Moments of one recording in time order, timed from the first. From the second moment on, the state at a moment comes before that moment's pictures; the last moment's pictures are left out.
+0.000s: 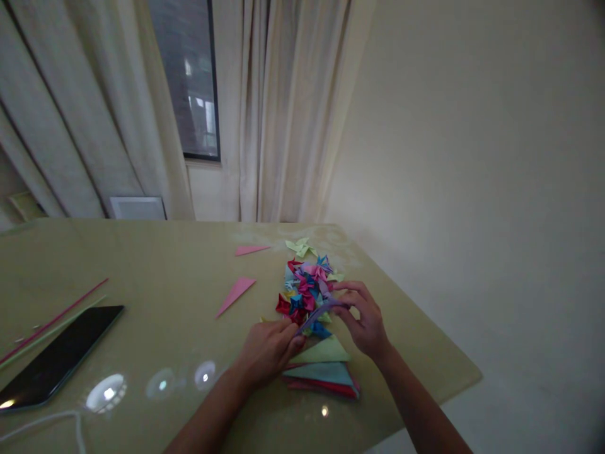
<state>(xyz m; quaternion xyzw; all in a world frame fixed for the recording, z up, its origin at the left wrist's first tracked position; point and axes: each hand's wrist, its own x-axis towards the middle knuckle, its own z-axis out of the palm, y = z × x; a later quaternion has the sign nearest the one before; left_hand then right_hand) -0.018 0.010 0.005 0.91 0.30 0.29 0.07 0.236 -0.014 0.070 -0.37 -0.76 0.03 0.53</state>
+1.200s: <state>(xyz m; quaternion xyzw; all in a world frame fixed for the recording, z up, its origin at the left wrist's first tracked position) -0.080 0.066 -0.017 0.71 0.64 0.31 0.01 0.261 -0.084 -0.013 -0.49 -0.75 0.12 0.43</state>
